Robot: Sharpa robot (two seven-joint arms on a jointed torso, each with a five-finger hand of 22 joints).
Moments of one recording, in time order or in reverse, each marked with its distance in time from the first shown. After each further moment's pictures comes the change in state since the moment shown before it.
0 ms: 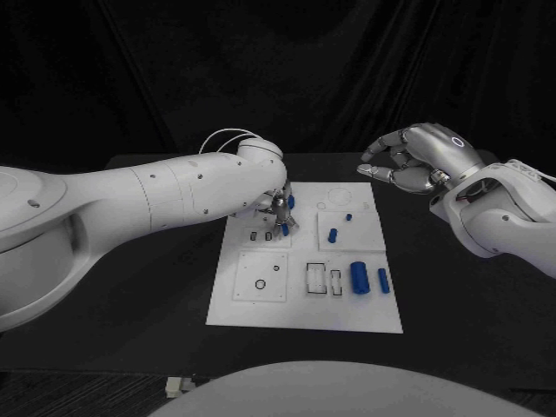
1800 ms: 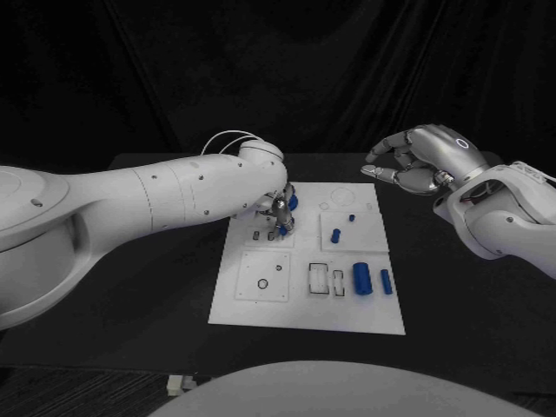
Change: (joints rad) left arm -0.007 -0.019 0.000 0.016 0.000 0.003 0.005; left_hand 0.024 -0.058 0.217 -0.095 0.191 0.013 0.002 -0.086 0.030 0.000 0.000 0.000 0.000 0.000 0.000 0.000 0.000 0.008 0.000 0.000 -0.023 0.000; right arm -0.002 0.003 0.000 -0.009 0.000 0.003 -0.002; right_hand 0.000 0.000 0.000 0.000 0.000 0.000 0.000 0.000 0.000 0.000 0.000 0.000 0.000 0.000 0.000 0.000 0.000 0.000 0.000 0.000 -0.014 -0.001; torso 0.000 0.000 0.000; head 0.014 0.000
